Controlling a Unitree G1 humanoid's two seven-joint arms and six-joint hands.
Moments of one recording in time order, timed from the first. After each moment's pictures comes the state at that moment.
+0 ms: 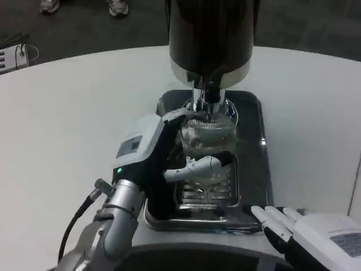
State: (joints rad) left arm -0.75 0.27 -0.25 0.68 0.60 -0.34 0.31; right arm 0.18 -0.20 -0.08 -1.02 -1.00 0.02 0.97
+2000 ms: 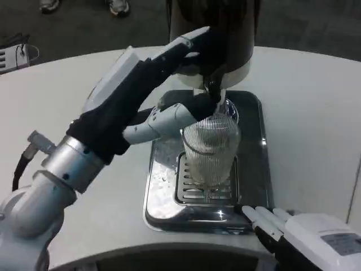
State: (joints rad) left arm -0.57 0.44 -0.02 -0.12 0.04 -0.24 -0.33; right arm 0.17 -0.27 0.02 -1.00 -0.99 0.13 0.89
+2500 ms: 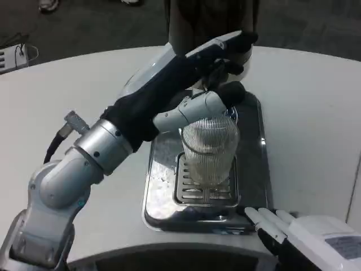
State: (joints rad) left arm -0.73 0.40 -0.09 0.02 0.05 -0.18 -0.43; right arm 0.20 -0.26 0.01 -1.03 -0.99 0.13 0.89
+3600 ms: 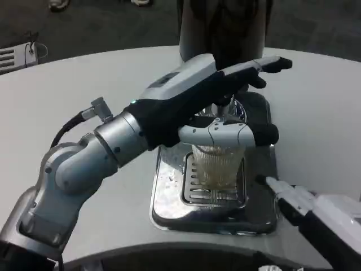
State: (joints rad) left arm -0.83 0.47 -0.20 0.13 0.21 -0.34 -0.48; right arm 0.18 -0.22 -0.08 -1.01 -0.81 0.21 0.76
